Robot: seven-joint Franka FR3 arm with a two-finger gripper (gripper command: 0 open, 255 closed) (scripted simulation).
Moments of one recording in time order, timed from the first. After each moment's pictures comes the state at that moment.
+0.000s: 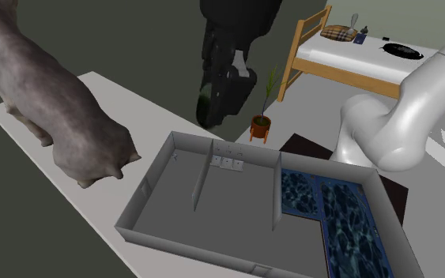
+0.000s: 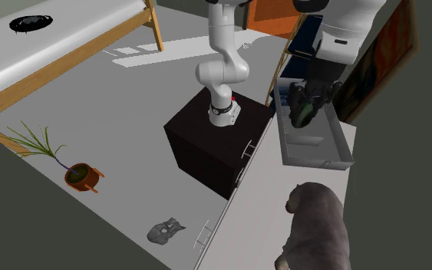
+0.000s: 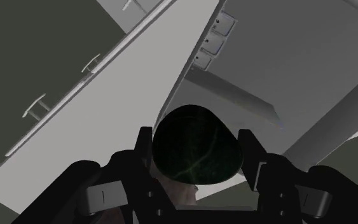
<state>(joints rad) 0.69 -0.43 0.35 -1.93 -0.03 1.71 0.11</state>
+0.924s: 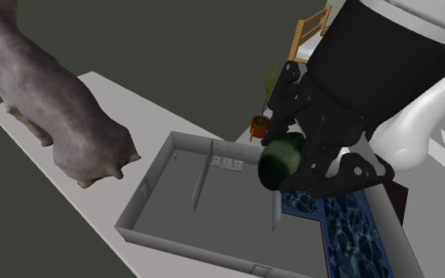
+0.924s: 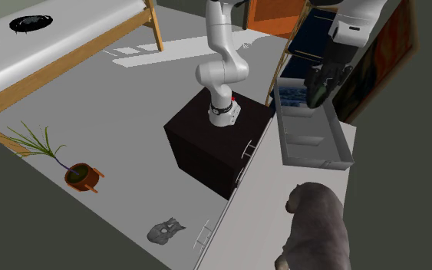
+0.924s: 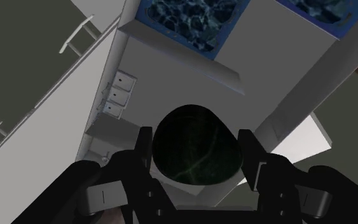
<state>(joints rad) 0.77 -0.56 0.49 -2.04 0.05 1.69 0.30</state>
